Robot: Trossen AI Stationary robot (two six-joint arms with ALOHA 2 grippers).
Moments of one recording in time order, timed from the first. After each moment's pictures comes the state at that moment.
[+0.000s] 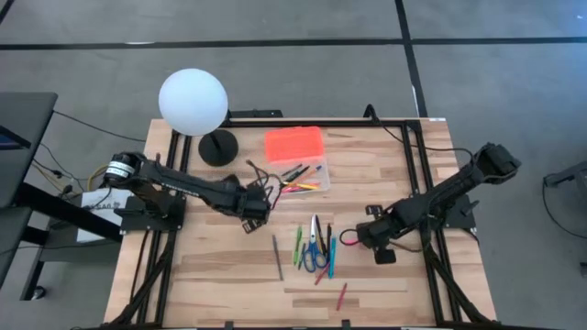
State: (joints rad) left arm -0.18 1.61 1.09 -0.97 -0.34 -0.71; right arm 0.44 1.36 0.67 -0.66 -0.01 0.32
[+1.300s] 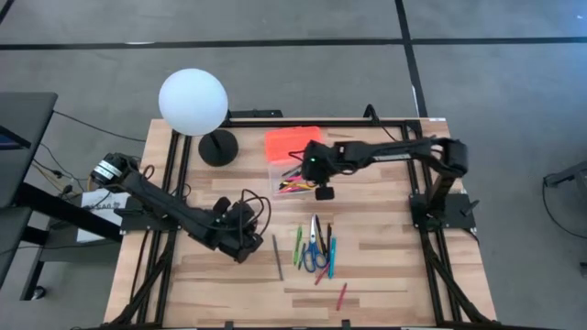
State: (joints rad) left arm -0.48 1.52 0.97 -0.73 -0.66 -1.17; right arm -0.24 1.80 1.22 -0.50 -0.01 -0.46
